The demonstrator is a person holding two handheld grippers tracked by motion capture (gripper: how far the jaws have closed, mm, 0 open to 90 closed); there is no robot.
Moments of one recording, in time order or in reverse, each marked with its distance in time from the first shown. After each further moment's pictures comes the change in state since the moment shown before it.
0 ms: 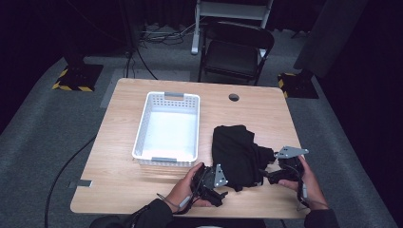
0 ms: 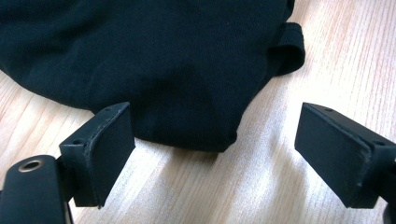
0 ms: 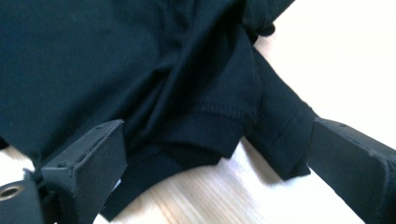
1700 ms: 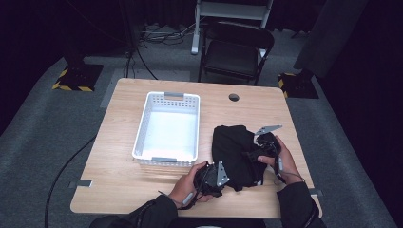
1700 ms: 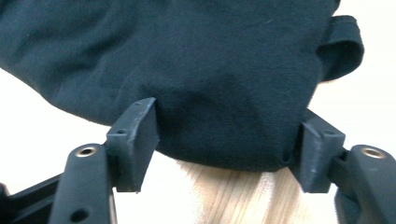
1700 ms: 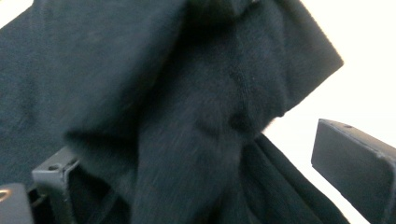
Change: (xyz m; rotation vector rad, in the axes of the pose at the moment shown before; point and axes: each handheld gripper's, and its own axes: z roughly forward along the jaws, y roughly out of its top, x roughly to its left) left arm 0.006 0.001 0.015 -0.013 0.085 0.072; right arm -0.023 0.056 0.075 0.099 0.091 0.107
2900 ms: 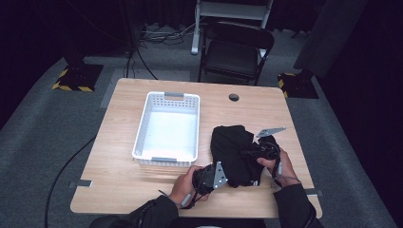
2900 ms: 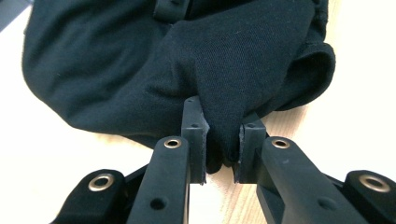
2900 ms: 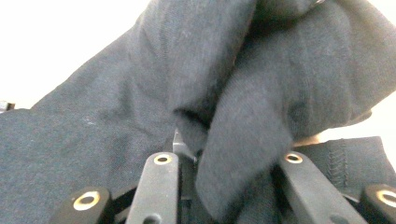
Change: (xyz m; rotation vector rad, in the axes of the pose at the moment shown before) left arm 0.002 0.001 -0.018 -0.089 0.043 0.034; right arm 0.011 -0.005 -0.009 -0.097 0.217 0.043
